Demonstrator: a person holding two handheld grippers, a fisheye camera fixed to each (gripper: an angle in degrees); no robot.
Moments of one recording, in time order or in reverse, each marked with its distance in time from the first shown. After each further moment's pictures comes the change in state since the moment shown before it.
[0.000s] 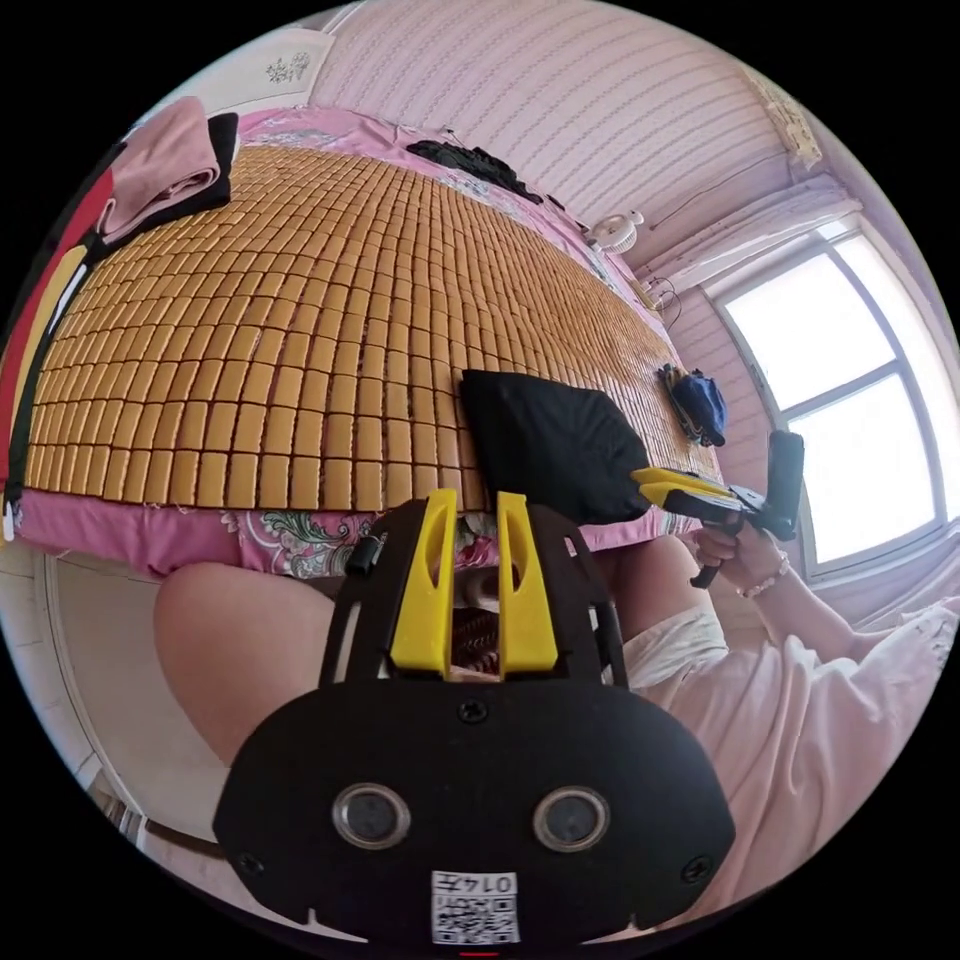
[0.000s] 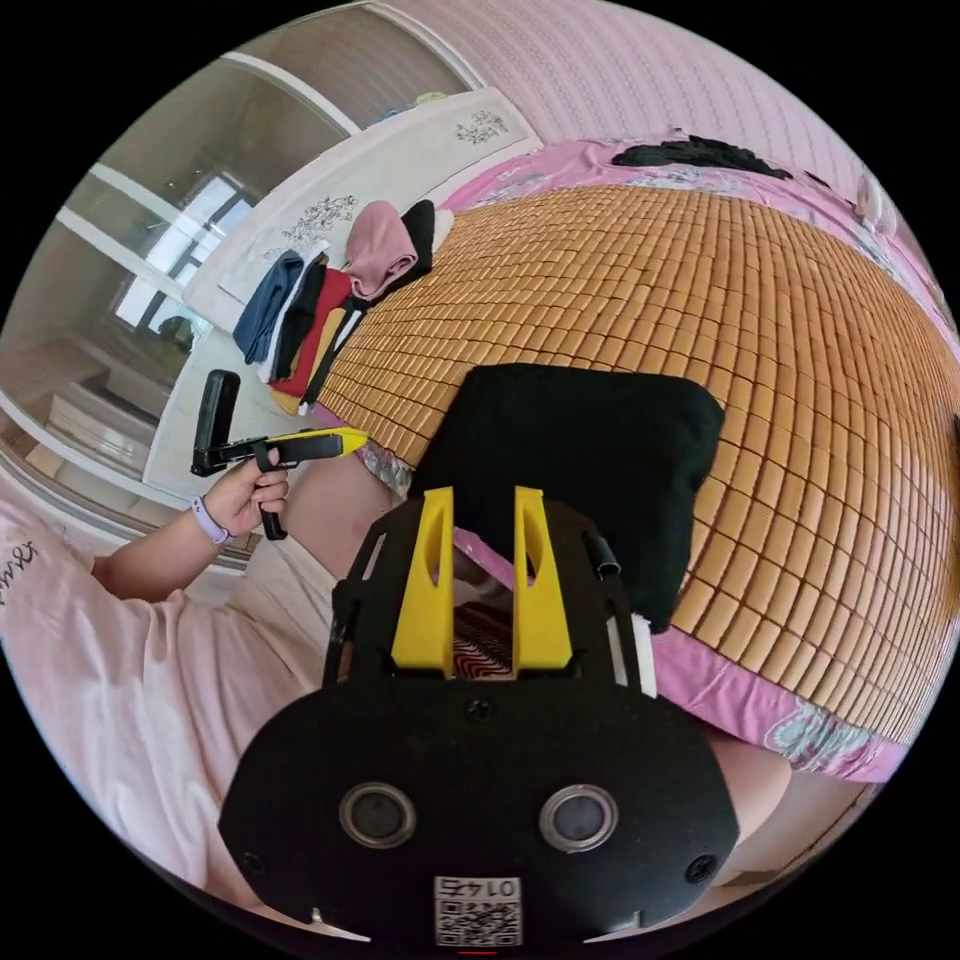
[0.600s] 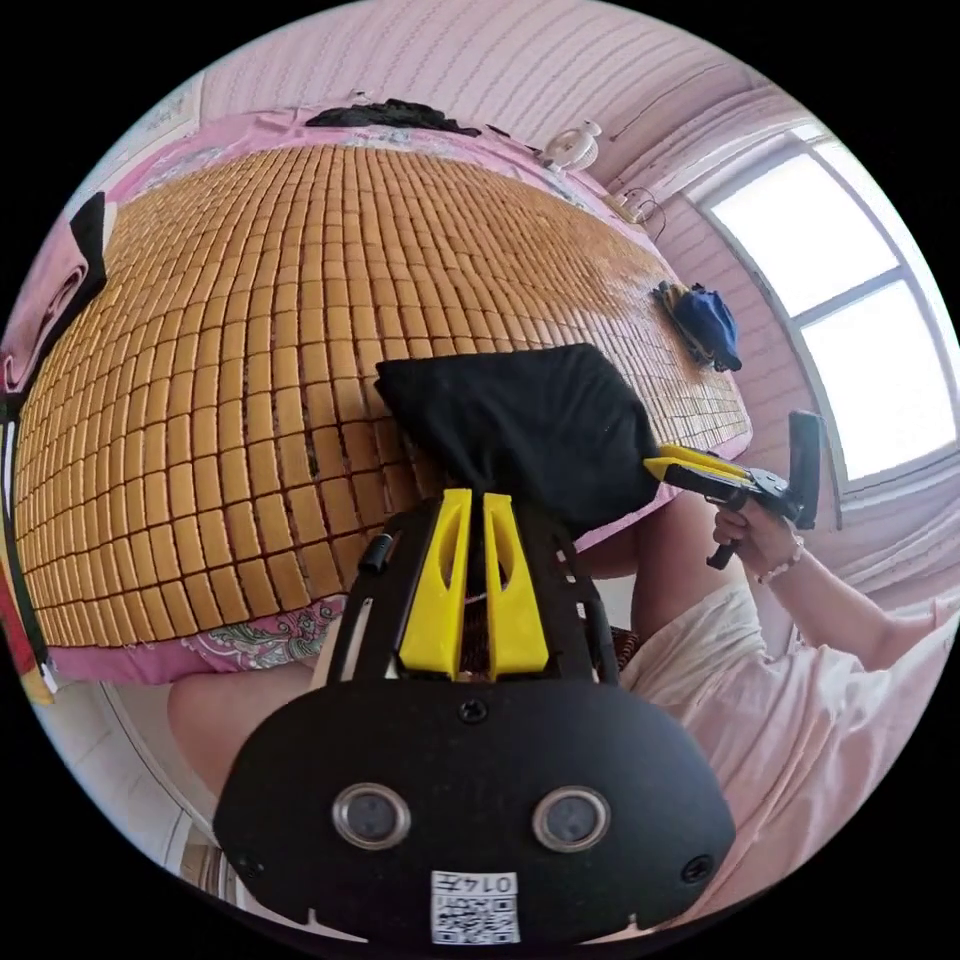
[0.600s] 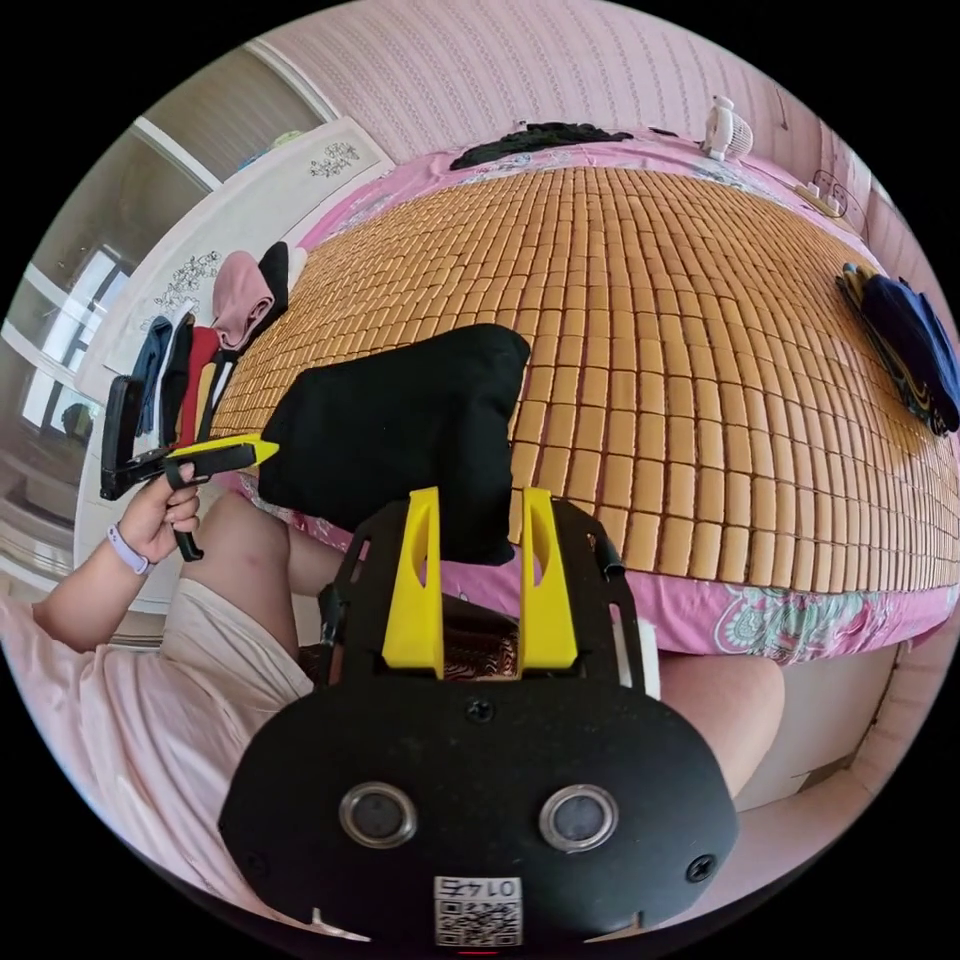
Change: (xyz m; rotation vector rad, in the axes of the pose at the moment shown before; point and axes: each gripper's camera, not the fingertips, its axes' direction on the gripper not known) left arm 0.042 -0.057 0.053 -0.112 -0.047 0.239; right arm 0.069 0.060 -0.019 0.059 0.225 0.240
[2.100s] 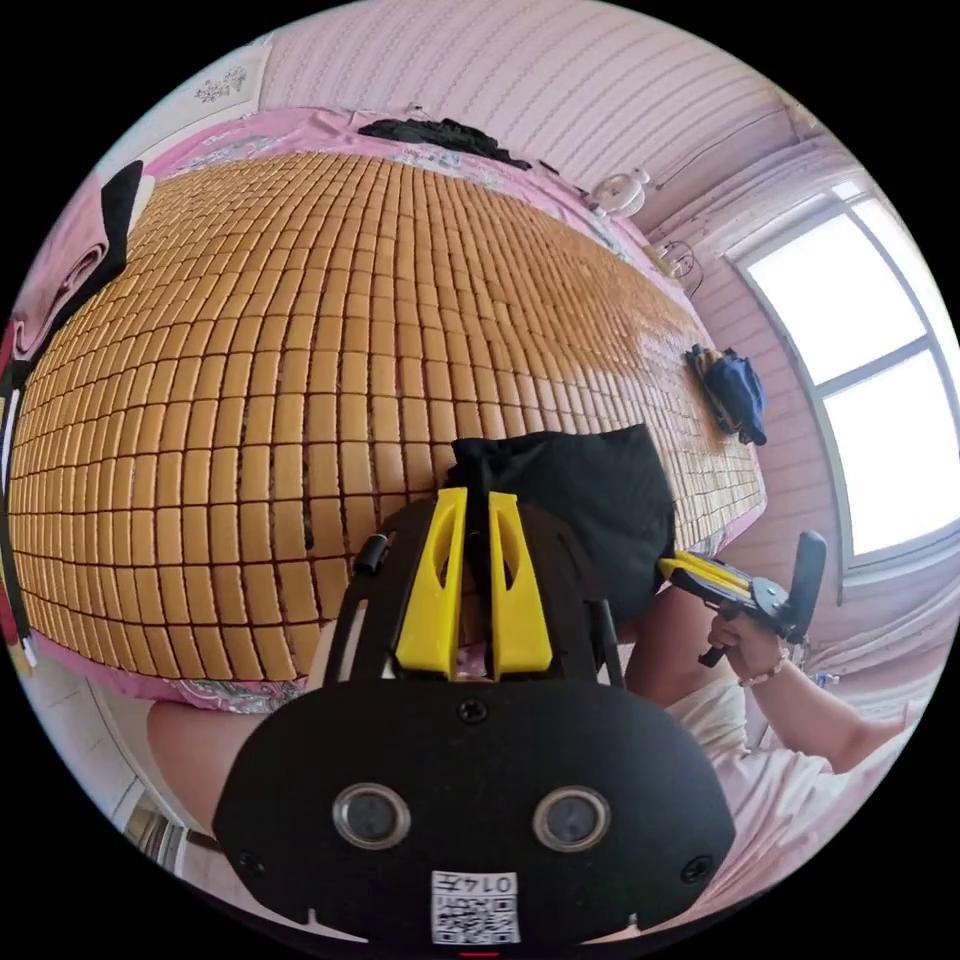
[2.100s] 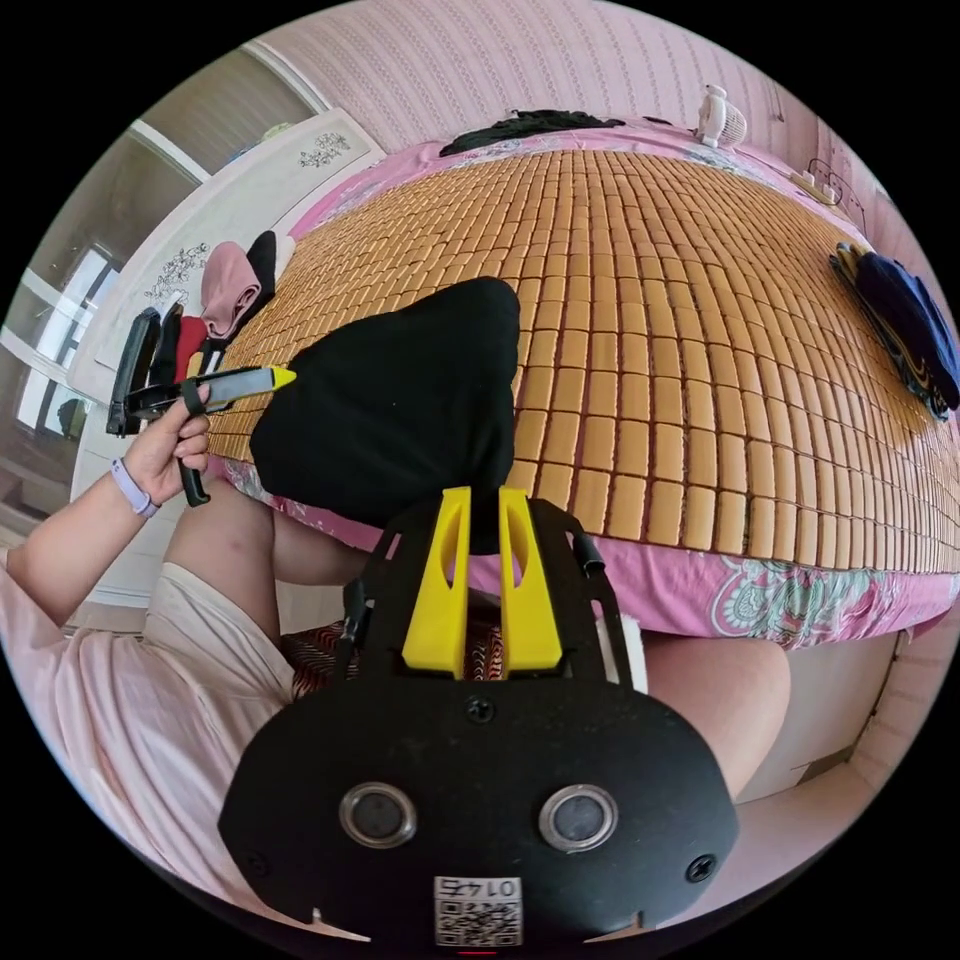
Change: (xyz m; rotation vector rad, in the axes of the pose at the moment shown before) left arm -0.084 -0.030 0.030 -0.014 -0.081 -0.232; right arm 0.042 -0.070 0.089 -0.027 0.006 0.014
